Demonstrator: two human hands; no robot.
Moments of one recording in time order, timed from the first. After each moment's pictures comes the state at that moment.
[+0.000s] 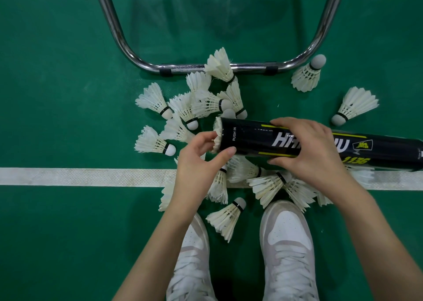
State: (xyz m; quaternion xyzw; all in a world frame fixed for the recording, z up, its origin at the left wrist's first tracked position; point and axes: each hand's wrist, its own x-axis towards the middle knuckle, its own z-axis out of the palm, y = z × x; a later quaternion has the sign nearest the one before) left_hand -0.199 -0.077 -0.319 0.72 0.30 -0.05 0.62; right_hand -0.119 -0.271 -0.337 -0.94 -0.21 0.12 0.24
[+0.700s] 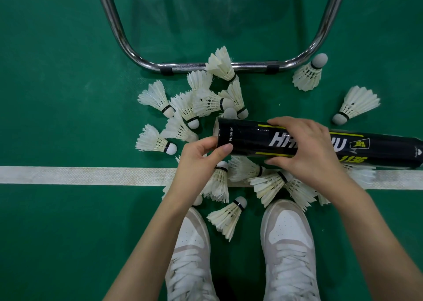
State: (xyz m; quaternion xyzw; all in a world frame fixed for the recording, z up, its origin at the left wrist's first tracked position) left_hand -0.195 -0.068 -0.324 0.69 0.22 -0.08 0.69; right_hand -0.121 -0.264 -0.336 -0.94 -0.21 0.13 0.23
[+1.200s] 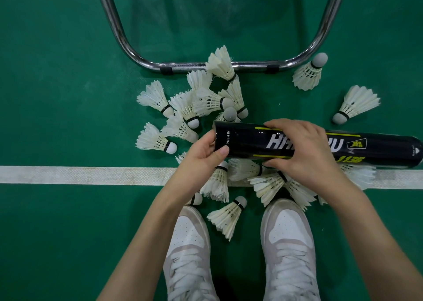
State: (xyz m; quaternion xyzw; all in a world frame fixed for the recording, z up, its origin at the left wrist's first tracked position) left_hand -0.193 -0.061 -0.327 0.66 0.15 -0.15 0.72; right_hand -0.123 -0.262 -0.339 -0.94 -0.22 0.13 0.23
